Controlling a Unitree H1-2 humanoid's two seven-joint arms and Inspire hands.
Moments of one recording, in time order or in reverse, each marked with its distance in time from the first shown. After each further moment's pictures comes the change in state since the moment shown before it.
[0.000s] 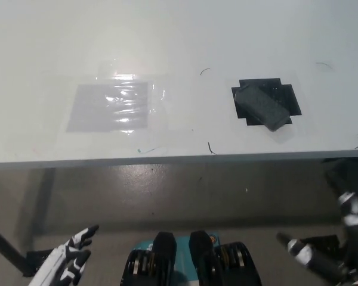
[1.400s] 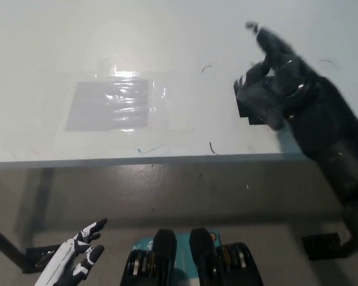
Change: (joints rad) left_arm -0.019 -0.045 0.003 0.026 0.024 -0.002 -0.011; right_arm -1.265 0.019 0.237 1.418 -0.201 0.704 0.269
